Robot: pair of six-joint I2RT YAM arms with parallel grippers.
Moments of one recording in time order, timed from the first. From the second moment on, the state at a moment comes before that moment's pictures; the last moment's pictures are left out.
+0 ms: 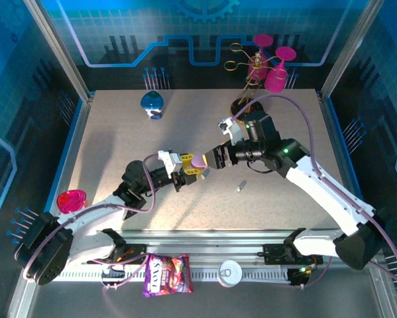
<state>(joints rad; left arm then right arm) -0.59 1.13 0.41 0.81 0.55 -0.06 0.60 1.24 1.23 -0.62 -0.49 0.27</state>
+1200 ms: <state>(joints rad) -0.58 1.21 0.43 0.93 0.50 -0.03 0.44 1.25 0.80 0.23 -0.90 1.13</state>
